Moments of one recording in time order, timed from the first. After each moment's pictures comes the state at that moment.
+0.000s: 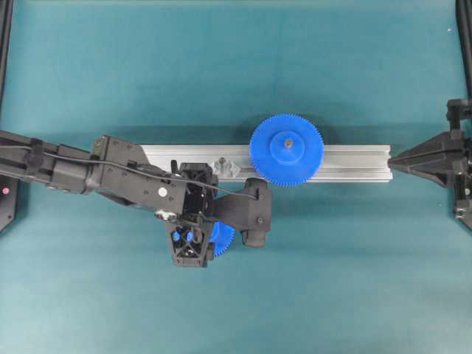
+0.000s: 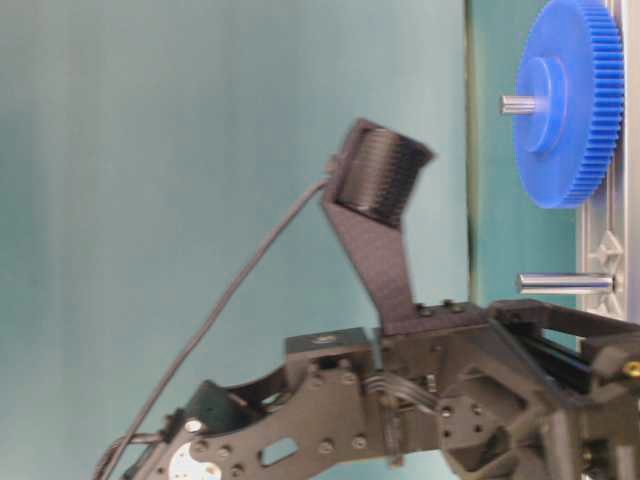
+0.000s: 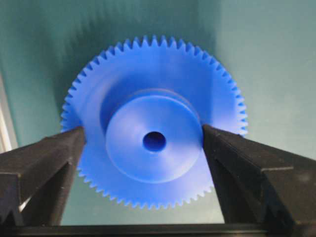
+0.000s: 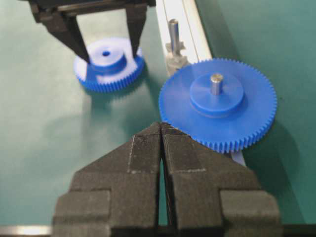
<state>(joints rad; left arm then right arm) -0.12 0.28 0.29 0.02 0.78 -0.07 -0.05 -1.09 1.36 0.04 0.03 0.12</state>
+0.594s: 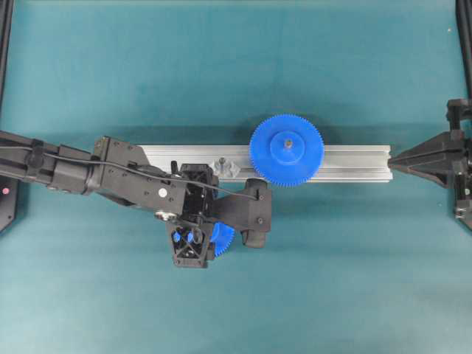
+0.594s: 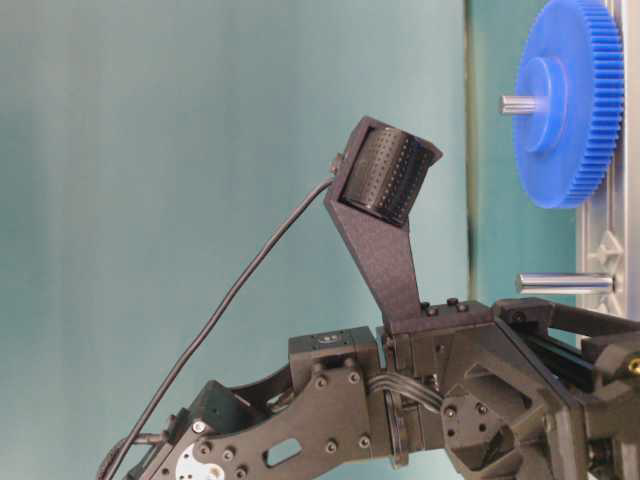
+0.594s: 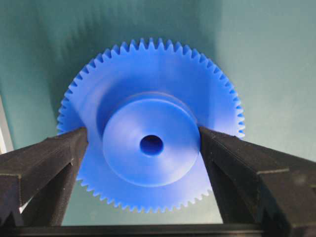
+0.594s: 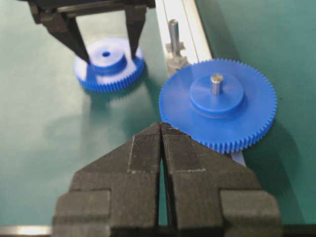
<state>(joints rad) -0.12 0.28 0.30 0.02 0.76 -0.07 -0.05 -1.09 1.36 0.04 0.03 0.12</state>
